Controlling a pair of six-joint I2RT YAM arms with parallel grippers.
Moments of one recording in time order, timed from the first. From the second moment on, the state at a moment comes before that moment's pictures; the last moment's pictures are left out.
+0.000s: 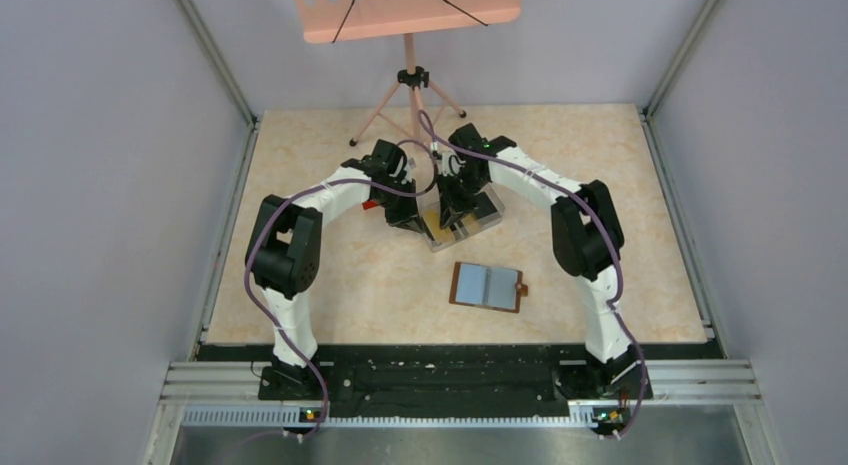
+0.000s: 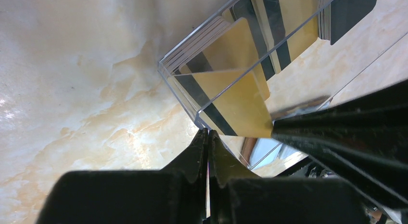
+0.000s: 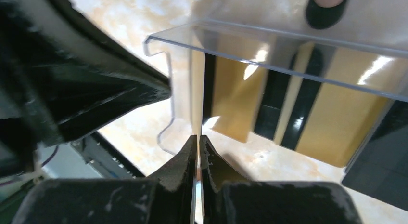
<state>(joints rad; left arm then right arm) -0.41 1.95 1.40 -0.61 0.42 -0.49 0.58 2.17 1.82 -0.87 -0.45 0.21</state>
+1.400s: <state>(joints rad) -0.42 1.67 1.37 -0.59 0.28 -0.51 0.55 1.95 1.57 -0.61 -0.57 0.27</state>
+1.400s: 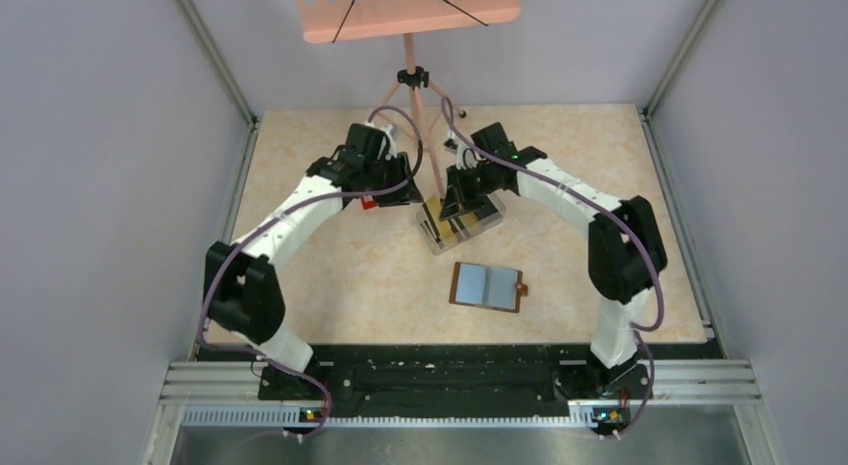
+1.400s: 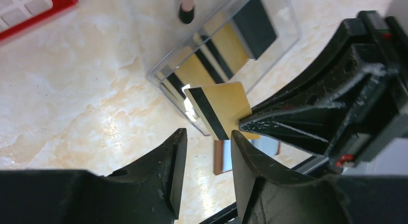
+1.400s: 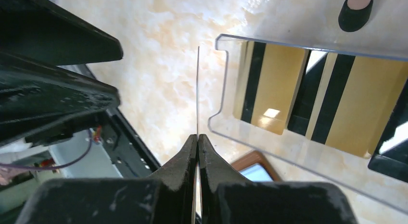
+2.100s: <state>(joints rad) -0.42 1.44 0.92 0.22 0.67 -0.92 0.36 1.54 1.00 0.12 -0.98 0.80</state>
